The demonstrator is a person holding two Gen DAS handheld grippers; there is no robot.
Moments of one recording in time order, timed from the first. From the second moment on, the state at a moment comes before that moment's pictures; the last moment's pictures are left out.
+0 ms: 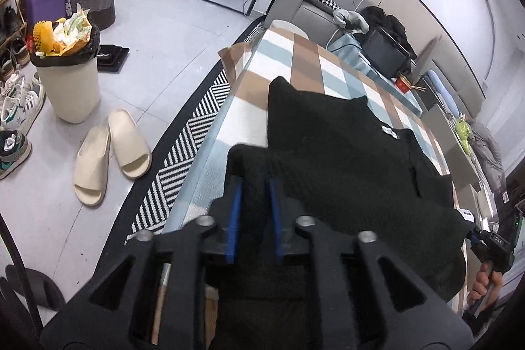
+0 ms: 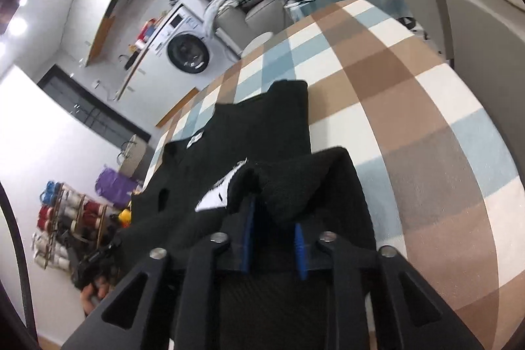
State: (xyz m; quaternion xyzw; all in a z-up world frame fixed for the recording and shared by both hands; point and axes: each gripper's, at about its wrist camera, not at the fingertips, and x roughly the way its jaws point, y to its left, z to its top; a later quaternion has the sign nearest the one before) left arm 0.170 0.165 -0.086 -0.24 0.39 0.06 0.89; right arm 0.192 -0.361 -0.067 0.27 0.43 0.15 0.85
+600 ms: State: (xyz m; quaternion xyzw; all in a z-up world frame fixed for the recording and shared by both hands) left arm 0.137 0.162 -0.075 -0.22 0.37 0.08 0.90; right arm 0.205 -0.363 -0.052 0.25 0.38 0.18 0.87
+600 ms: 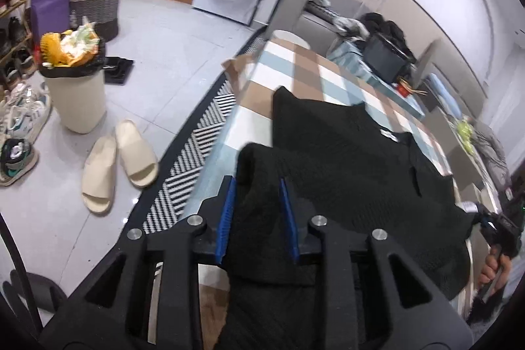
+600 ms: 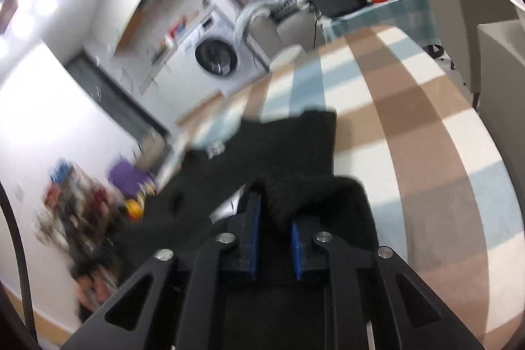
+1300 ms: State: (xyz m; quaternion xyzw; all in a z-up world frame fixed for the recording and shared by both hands) left arm 0.123 0.142 -0.074 -0.18 0.38 0.05 0.90; right arm 0.175 -0.354 -0.061 0.15 0.42 0.17 0.88
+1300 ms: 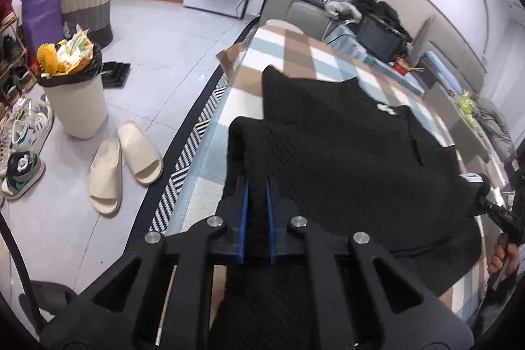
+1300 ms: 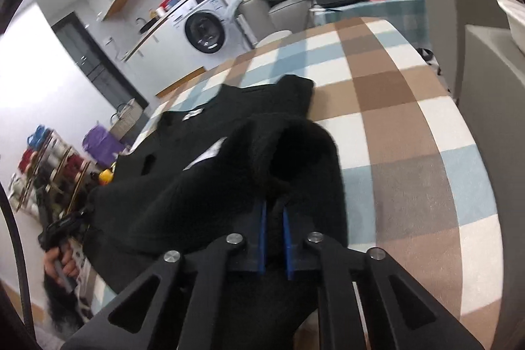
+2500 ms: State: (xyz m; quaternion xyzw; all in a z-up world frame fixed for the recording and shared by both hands) left arm 0.187 0.163 -0.083 -0.27 0.40 0.06 0.87; right arm 0.220 -0.351 -0.079 0.37 0.44 0.12 0.81
